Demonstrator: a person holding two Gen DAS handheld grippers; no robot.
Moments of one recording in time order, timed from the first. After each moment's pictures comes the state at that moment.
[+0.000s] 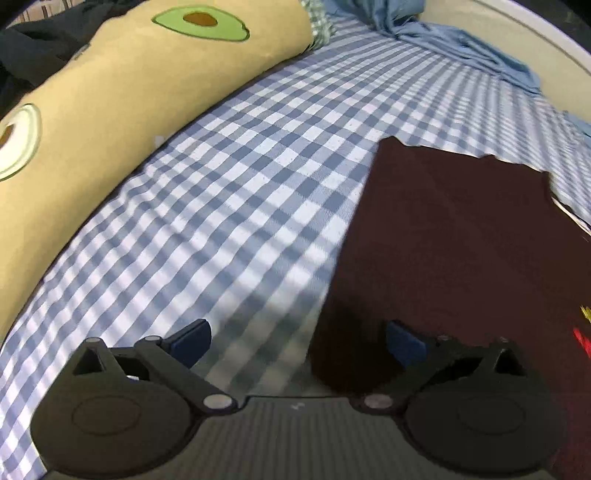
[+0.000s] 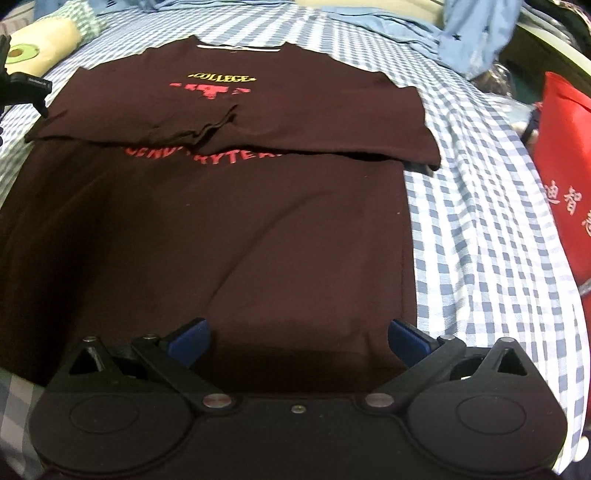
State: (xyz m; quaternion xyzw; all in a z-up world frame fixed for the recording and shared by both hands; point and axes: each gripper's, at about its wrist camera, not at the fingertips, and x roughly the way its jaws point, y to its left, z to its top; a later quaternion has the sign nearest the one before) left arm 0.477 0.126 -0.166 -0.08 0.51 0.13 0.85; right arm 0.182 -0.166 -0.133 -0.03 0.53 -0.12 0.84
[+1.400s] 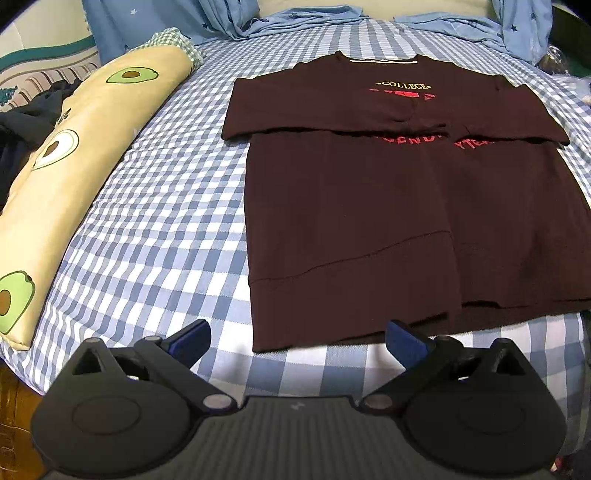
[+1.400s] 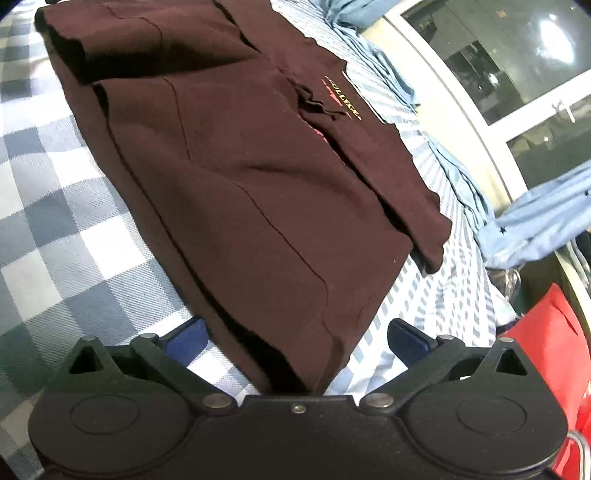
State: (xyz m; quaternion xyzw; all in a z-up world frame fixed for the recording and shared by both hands) left arm 0.137 0.016 -0.118 0.11 0.50 -0.02 0.86; right arm 0.073 -0.166 -0.190 -0.41 0.41 0.02 0.82
